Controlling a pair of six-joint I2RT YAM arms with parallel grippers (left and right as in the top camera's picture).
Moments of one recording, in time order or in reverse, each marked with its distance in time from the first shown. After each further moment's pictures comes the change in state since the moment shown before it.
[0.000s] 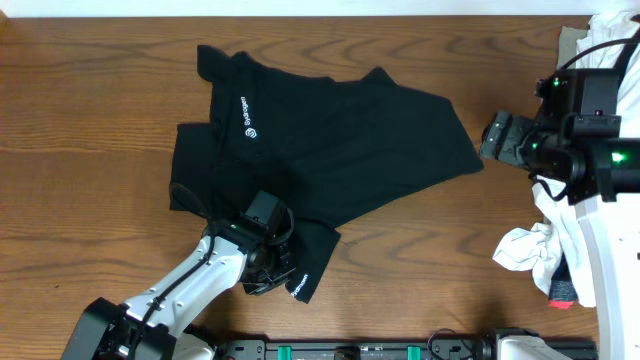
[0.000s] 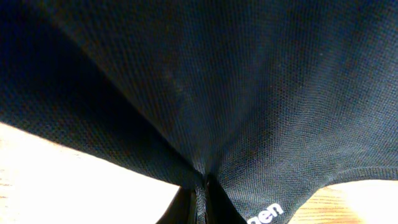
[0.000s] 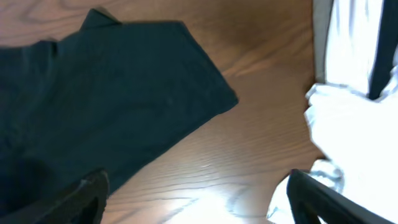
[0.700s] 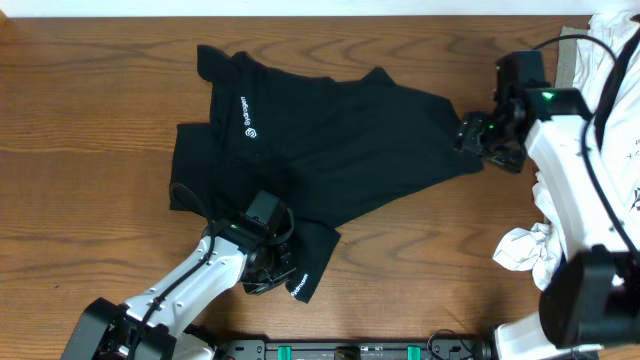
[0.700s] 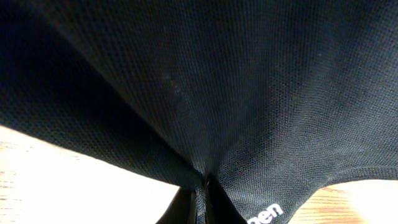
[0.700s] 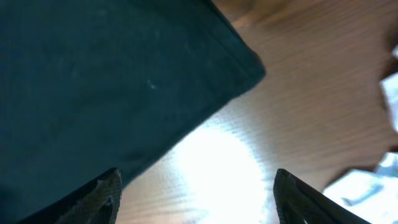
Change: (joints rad) left arm 0.000 0.000 0.000 0.003 -0.002 0.004; right arm 0.042 0.381 0.000 0.067 -0.021 0.118
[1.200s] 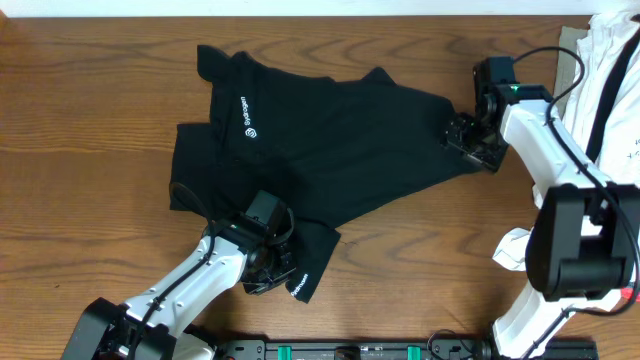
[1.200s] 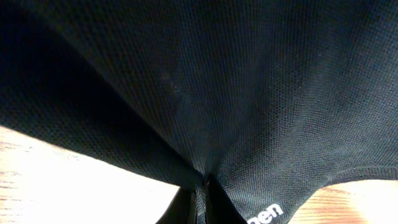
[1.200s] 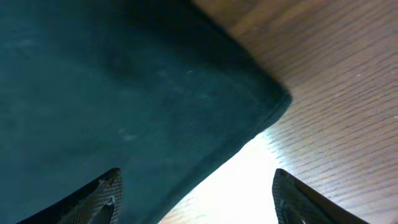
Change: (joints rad) left arm 0.000 0.000 0.000 0.000 0.000 0.000; right arm -0.011 0.219 0.000 0.119 0.002 0.138
